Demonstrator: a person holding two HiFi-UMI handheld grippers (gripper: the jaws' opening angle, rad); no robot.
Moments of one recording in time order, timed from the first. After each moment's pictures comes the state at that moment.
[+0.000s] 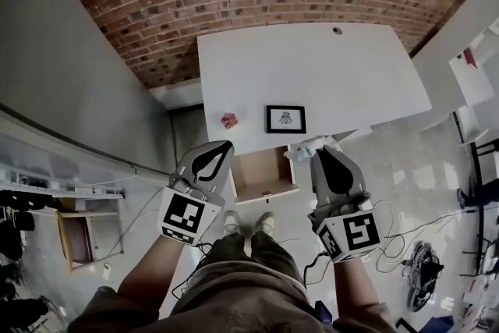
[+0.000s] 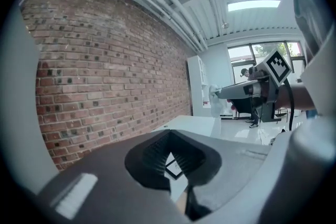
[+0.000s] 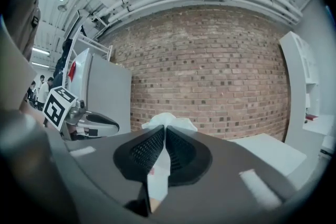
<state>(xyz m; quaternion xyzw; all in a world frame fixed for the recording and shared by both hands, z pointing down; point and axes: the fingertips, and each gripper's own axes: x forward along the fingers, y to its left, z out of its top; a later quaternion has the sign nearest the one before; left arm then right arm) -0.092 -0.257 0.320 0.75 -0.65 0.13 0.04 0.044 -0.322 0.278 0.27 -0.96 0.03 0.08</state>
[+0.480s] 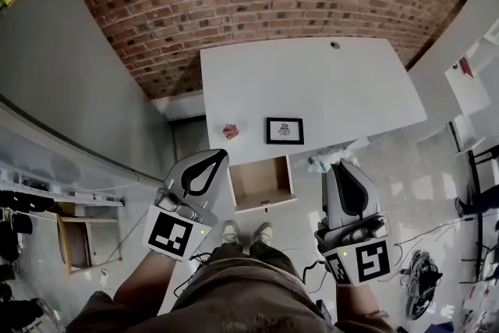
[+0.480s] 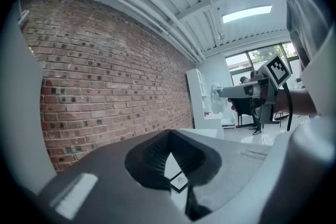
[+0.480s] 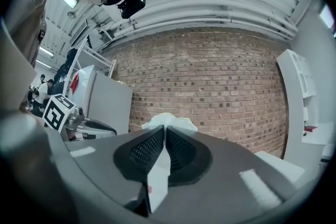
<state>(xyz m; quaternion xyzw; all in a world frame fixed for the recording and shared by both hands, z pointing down) -0.086 -0.234 0.235 0.75 -0.65 0.08 -0.03 0.062 -0.296 0.191 0.28 -0.96 -0.01 0.00</state>
